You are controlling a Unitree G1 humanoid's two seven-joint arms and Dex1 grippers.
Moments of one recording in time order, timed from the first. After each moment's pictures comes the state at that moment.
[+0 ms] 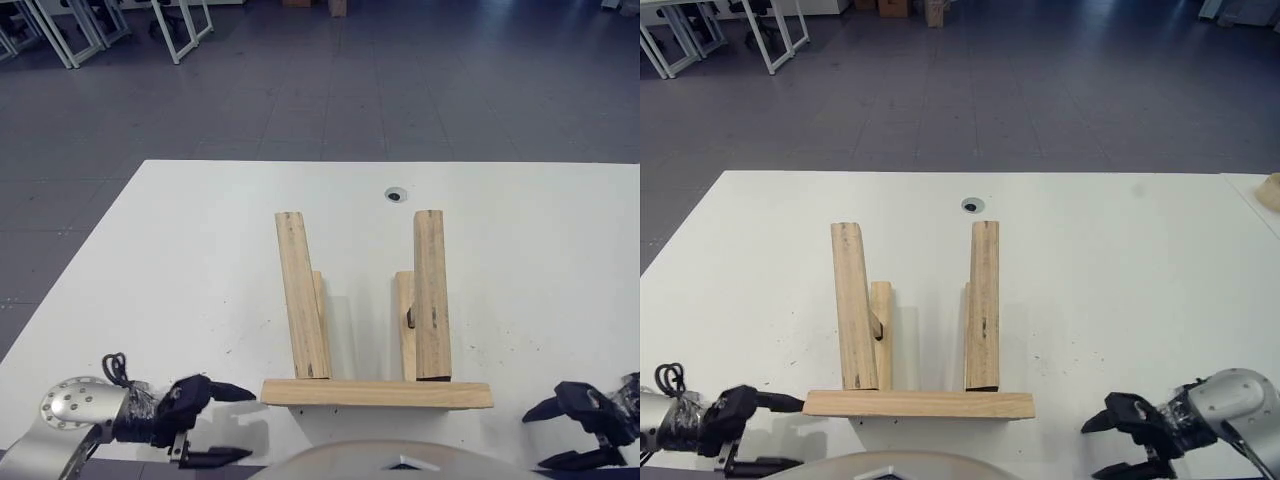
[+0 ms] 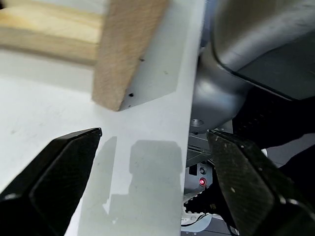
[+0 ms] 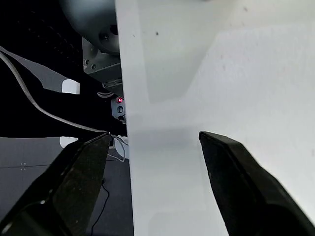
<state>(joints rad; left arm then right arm) 0.65 0.94 0.17 -0.40 -0.39 0.09 -1.45 0.56 -1.25 -0.04 -0.30 0.35 0.08 1.43</state>
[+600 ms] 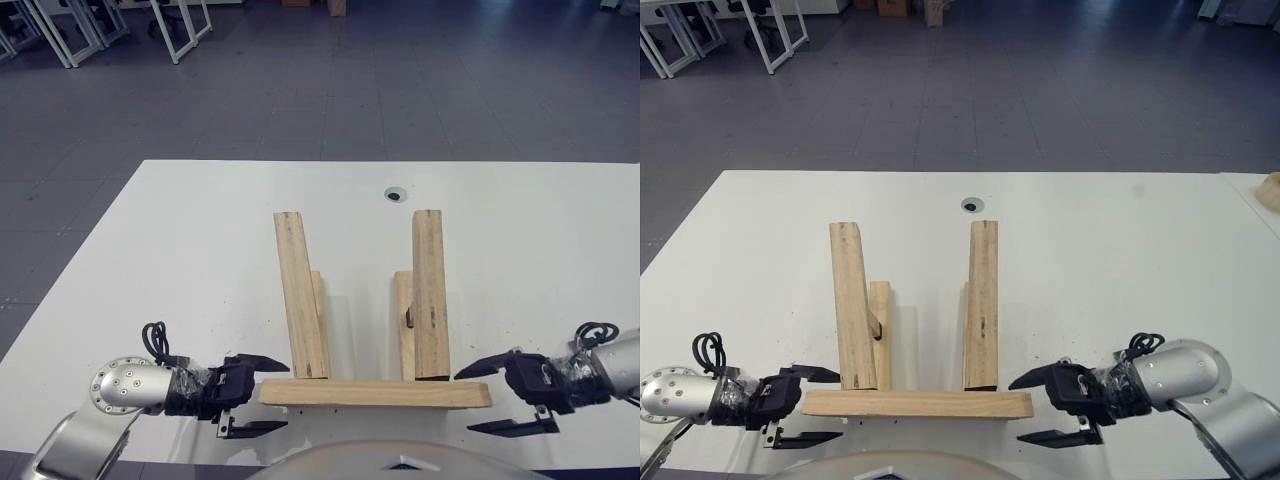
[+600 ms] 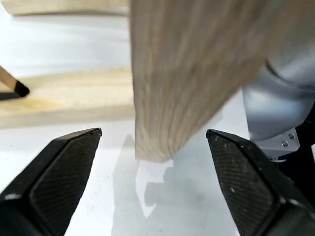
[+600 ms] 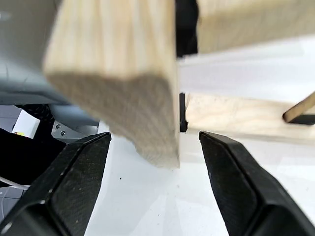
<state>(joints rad) 0.48 0.90 0.02 -0.50 -0.27 0.09 -1.24 0.36 -1.14 -0.03 -0.67 0.46 0.30 1.25</state>
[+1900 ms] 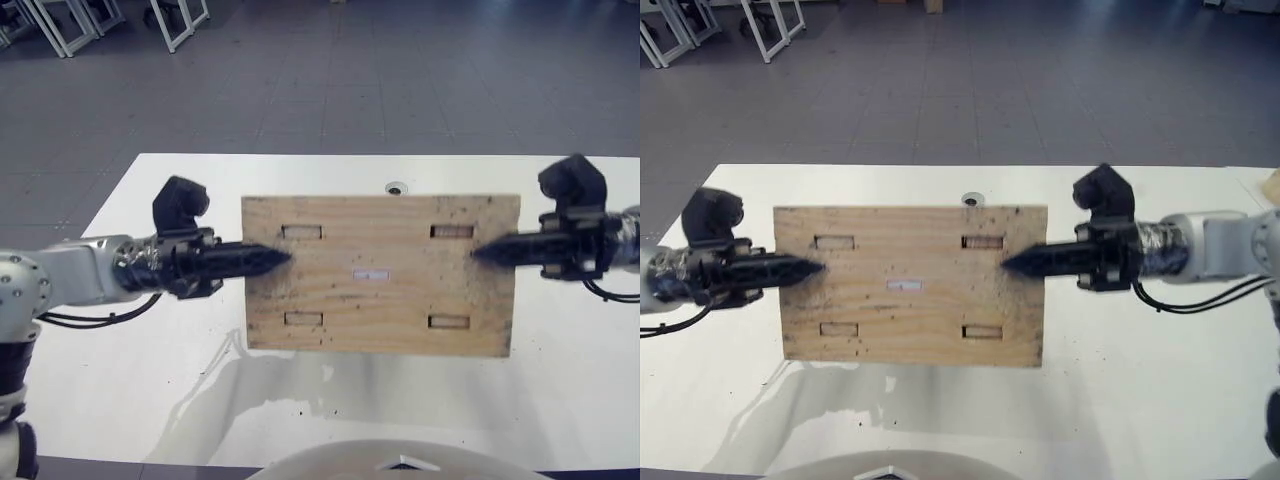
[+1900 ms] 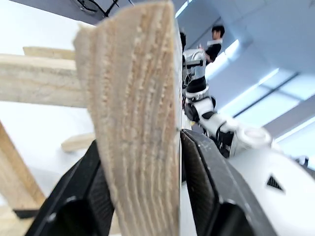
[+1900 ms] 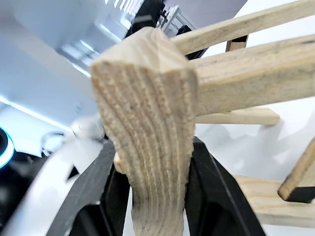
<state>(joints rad) -0.36 1.09 0.03 -0.10 -1.91 1.13 -0.60 -0.76 -1.11 0.25 0.20 1.87 1.43 0.78</state>
